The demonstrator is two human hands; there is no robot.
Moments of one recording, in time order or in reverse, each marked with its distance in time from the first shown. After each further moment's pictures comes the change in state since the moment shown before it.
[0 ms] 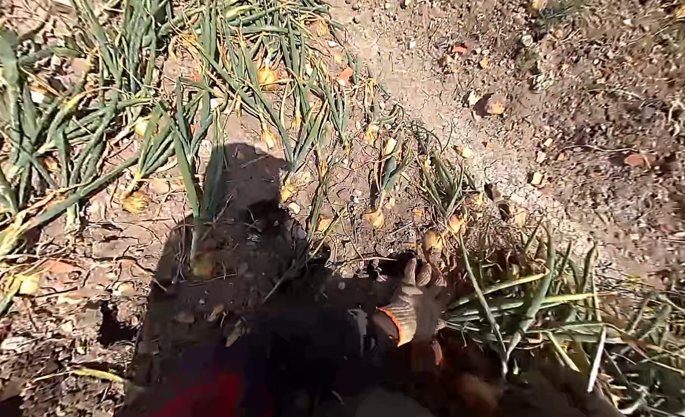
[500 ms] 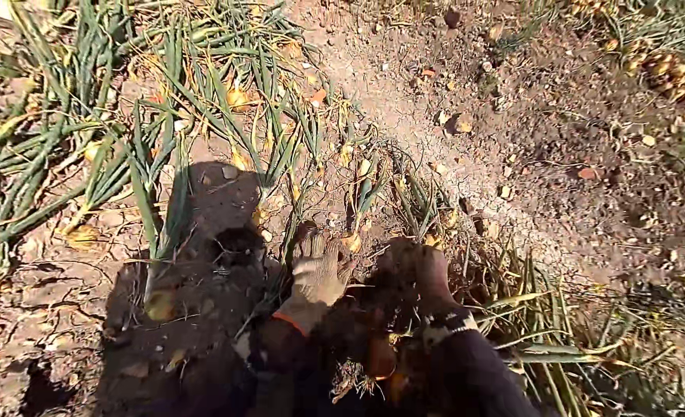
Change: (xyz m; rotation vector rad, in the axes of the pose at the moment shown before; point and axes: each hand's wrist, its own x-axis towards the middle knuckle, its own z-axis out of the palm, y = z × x) left_hand -0.054 -0.125 -0.064 -0.042 0.531 -0.547; right_hand 0.208 -0.072 0.142 -0.065 -0.141 -0.149
